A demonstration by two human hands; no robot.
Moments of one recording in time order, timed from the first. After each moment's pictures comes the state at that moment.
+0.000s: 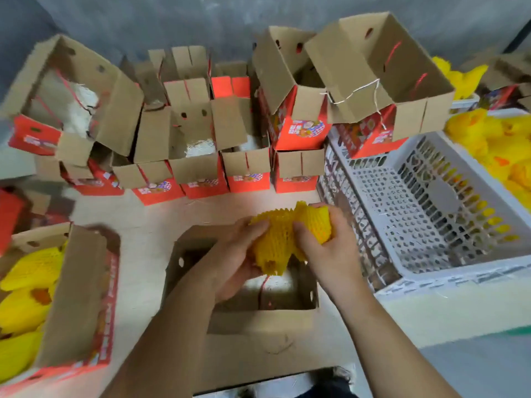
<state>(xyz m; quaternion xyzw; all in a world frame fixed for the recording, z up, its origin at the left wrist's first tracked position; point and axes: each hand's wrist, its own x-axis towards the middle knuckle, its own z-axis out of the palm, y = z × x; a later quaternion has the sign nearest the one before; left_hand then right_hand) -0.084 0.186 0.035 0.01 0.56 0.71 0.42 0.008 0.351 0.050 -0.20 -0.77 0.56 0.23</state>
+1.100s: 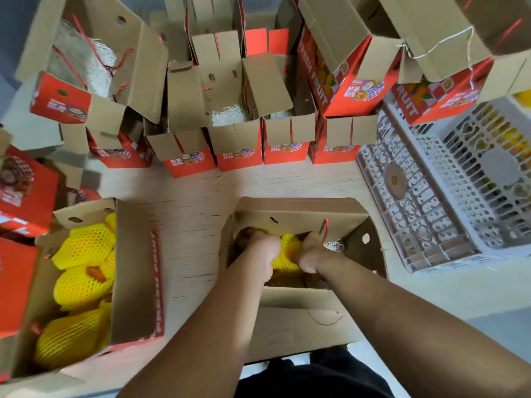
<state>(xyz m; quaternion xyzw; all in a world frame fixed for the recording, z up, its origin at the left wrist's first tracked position) -0.126 0.140 -0.049 -0.23 0.76 0.46 0.39 -0.076 0.252 -0.072 -0.33 -0.82 0.35 -0.31</state>
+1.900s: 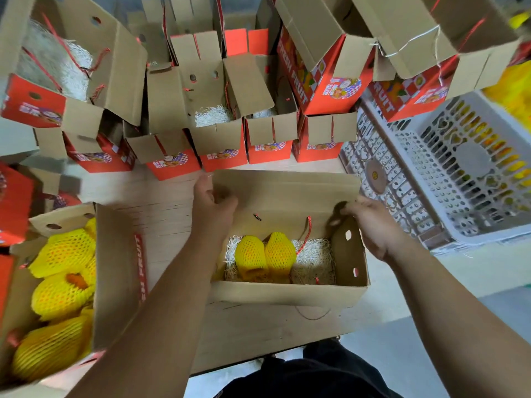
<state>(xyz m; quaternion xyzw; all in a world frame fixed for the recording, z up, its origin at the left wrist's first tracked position) -0.164 0.095 -0.004 -0.03 0.78 0.60 0.13 -0.028 0.359 -0.011 -0.35 -0.63 0.69 0.03</state>
